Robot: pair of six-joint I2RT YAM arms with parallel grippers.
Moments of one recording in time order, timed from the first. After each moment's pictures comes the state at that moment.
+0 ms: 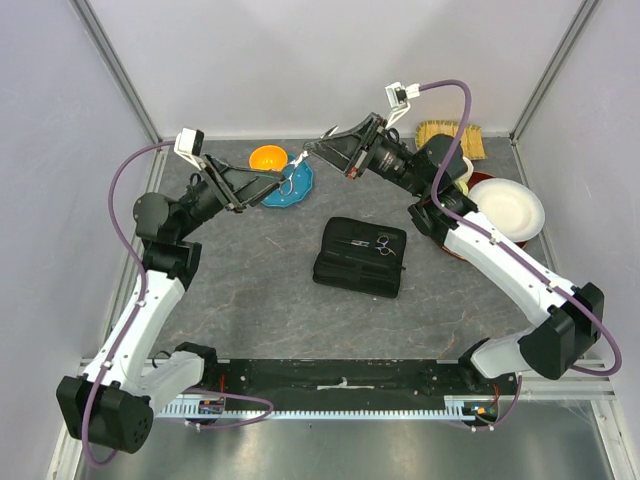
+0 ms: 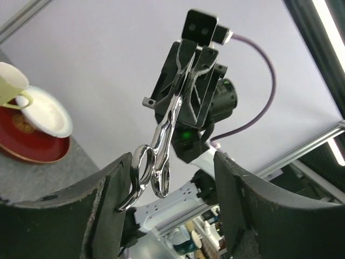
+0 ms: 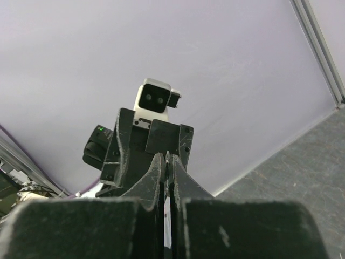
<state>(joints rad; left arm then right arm) -0.22 0.98 0.90 0.55 0.78 -1.34 0.62 1.42 1.37 0.44 -0.49 0.86</state>
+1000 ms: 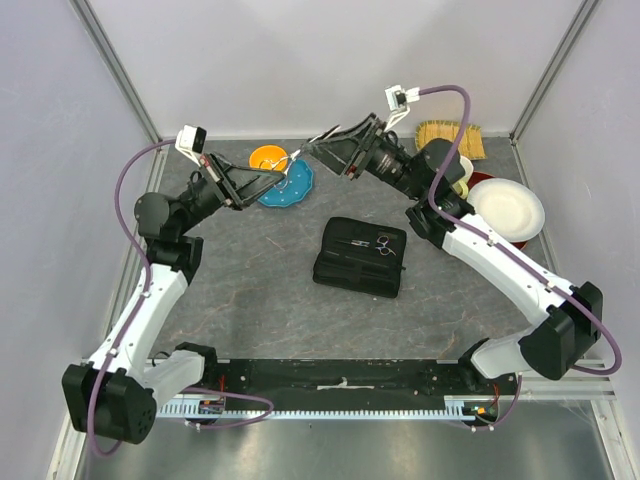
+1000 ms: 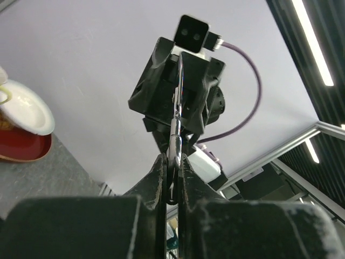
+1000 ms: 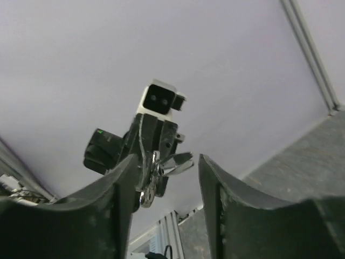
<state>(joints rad) -0.20 1.03 0.88 0.73 0.79 -1.51 0.64 1.41 1.33 0.57 -0.45 0.89</state>
